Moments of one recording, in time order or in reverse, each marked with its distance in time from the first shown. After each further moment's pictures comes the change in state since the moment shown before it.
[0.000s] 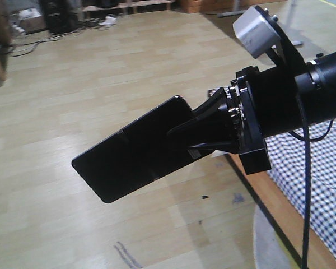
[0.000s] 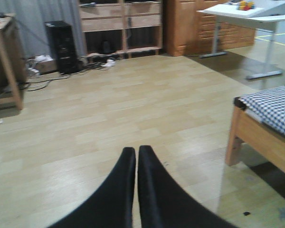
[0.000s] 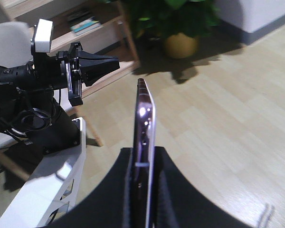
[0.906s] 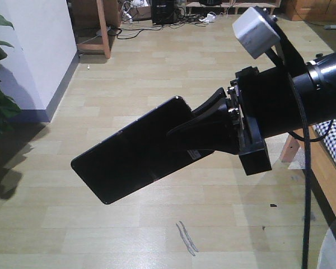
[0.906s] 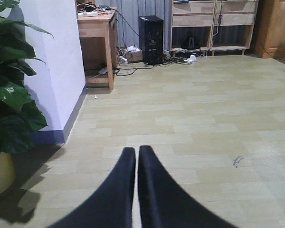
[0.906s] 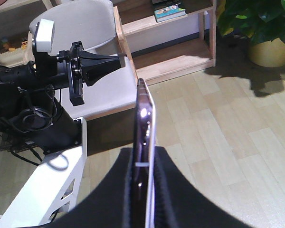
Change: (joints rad) left arm 0.000 0.000 0.000 0.000 0.000 0.000; right arm 0.001 0.000 0.000 0.001 0.002 0.000
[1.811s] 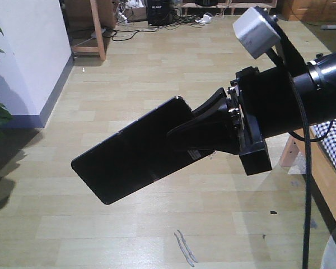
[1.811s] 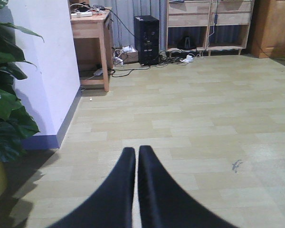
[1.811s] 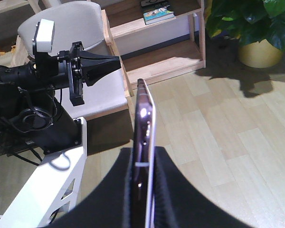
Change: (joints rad) left arm 0.000 0.000 0.000 0.000 0.000 0.000; right arm 0.000 0.000 0.000 0.000 0.001 0.000
